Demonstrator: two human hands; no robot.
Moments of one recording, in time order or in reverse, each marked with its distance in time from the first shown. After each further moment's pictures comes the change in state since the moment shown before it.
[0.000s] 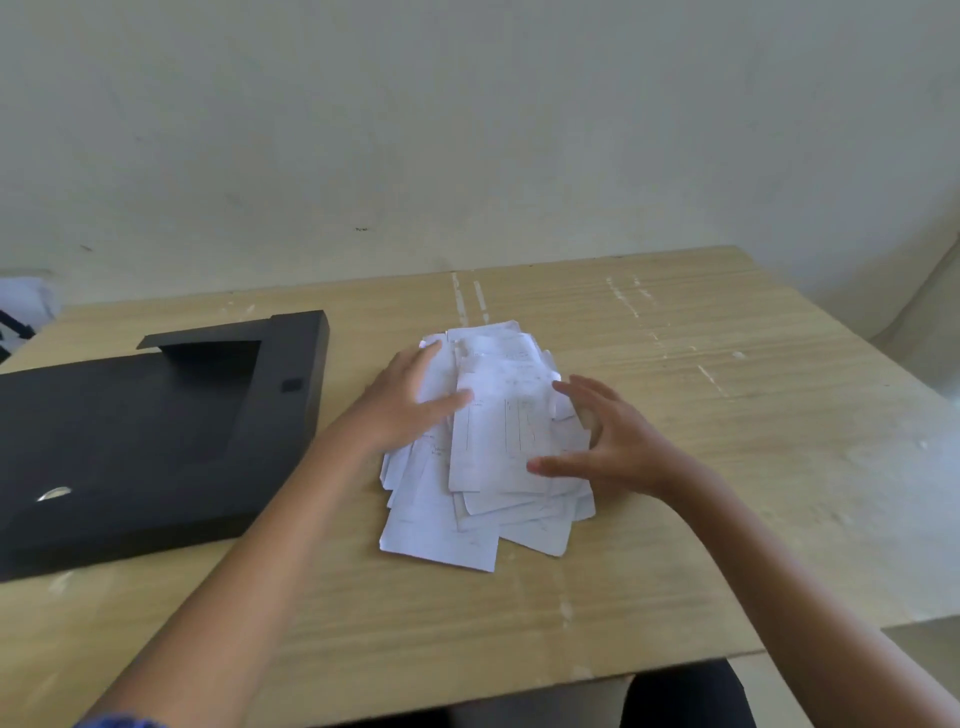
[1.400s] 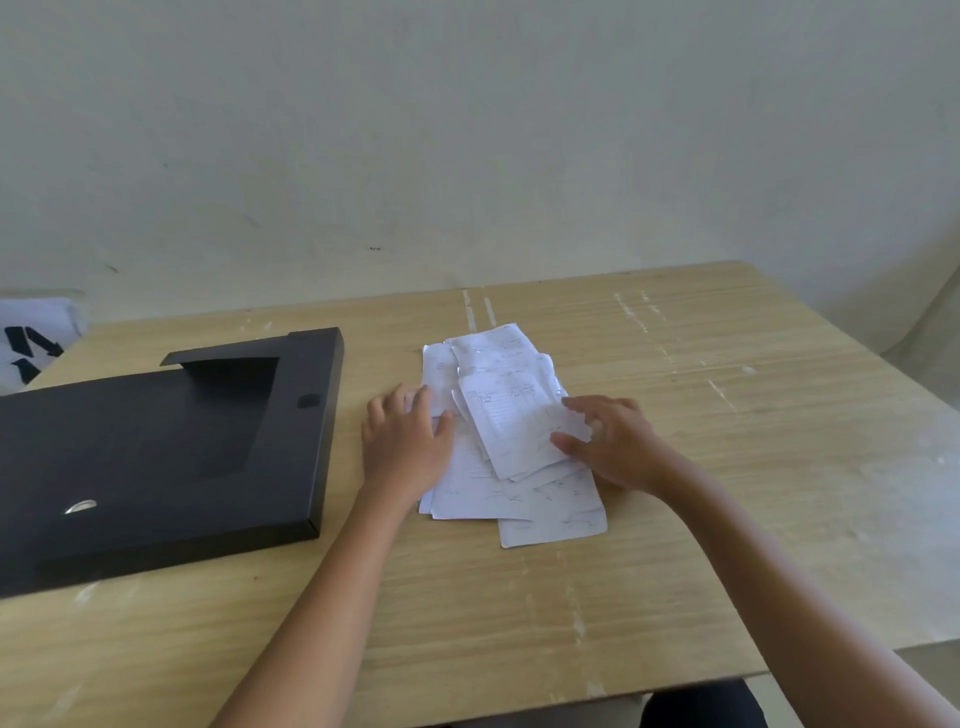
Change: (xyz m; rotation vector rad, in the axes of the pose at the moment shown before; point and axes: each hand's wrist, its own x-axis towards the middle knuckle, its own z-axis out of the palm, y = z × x) left_hand 0.001 -0.013 0.043 0.317 0.378 -0.157; right_hand 0.029 0.014 0.013 -0.104 0.134 0.022
